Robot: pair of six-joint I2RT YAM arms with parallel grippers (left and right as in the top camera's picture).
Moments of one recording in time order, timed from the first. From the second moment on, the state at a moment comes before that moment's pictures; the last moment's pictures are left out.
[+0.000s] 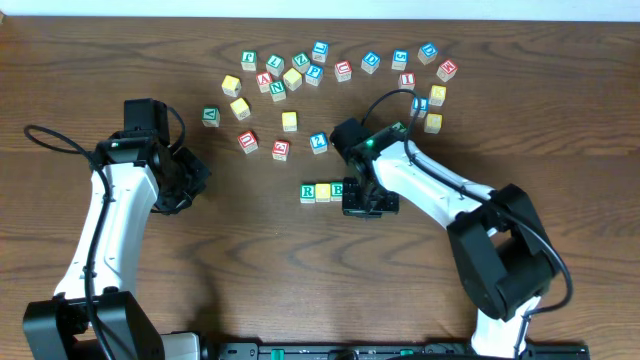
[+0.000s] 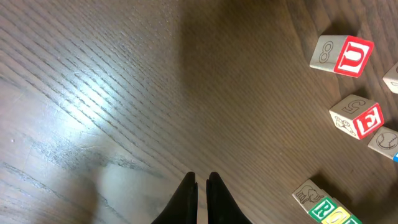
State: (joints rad) left arm 0.10 1.51 1.10 -0.95 0.13 -0.67; right arm 0.59 1.96 1.35 -1.00 -0.08 0.66
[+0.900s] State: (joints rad) left arm -0.18 1.80 1.10 -0.80 0.18 -0.66; right arm 0.40 1.93 1.35 -0.95 -0.07 0.62
